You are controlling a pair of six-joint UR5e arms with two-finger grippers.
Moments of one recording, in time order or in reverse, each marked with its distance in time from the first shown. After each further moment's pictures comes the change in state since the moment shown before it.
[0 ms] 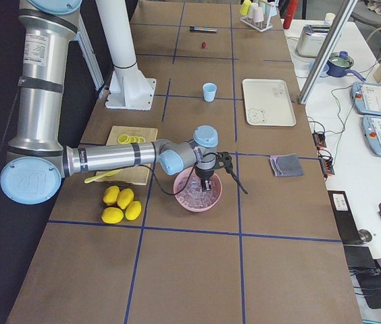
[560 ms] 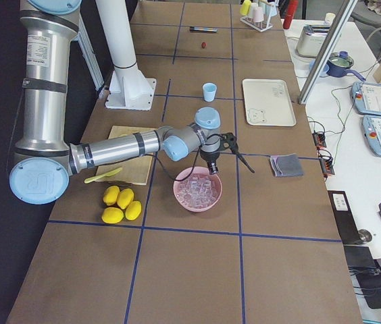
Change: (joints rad) left arm 0.000 0.005 -0.002 0.000 0.000 0.000; right arm 0.003 0.065 0.104 -0.008 -0.003 0.108
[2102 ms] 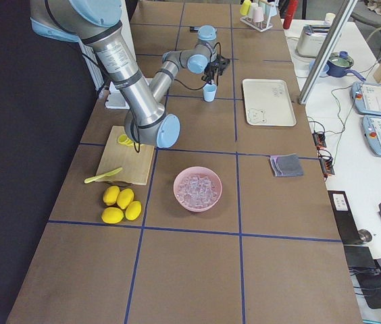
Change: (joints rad) left arm 0.000 0.002 0.009 0.003 -0.001 -0.004; right arm -0.538 0.811 -0.216 -0.225 -0.275 1.303
